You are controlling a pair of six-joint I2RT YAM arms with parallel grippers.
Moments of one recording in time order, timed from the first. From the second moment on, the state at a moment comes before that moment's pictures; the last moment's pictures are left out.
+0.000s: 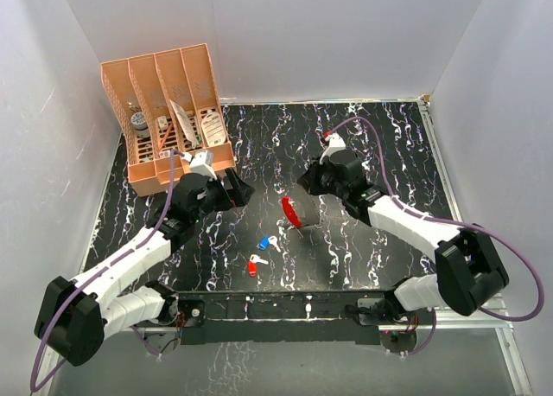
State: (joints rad) left arm -0.54 1.04 0.59 0.02 -0.03 -0.63; right arm 0.54 1.37 0.82 0.09 -0.09 0.45
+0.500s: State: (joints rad) left arm -0.54 1.03 0.59 0.13 0.04 -0.64; right arm 0.54 1.29 0.77 0.17 -0.14 0.47
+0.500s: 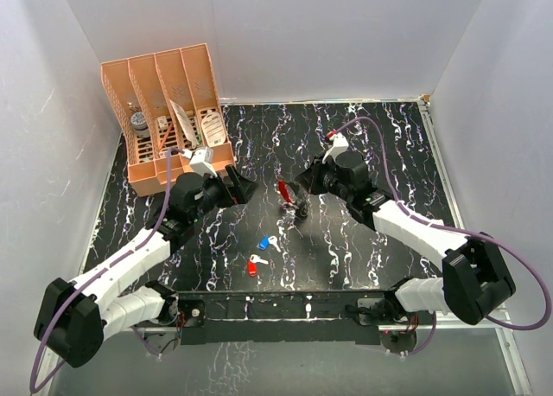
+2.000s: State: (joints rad) left arm -0.70 1.32 0.69 0.44 0.21 -0.40; right arm 0.59 1.36 0.92 0.23 -0.11 0.68
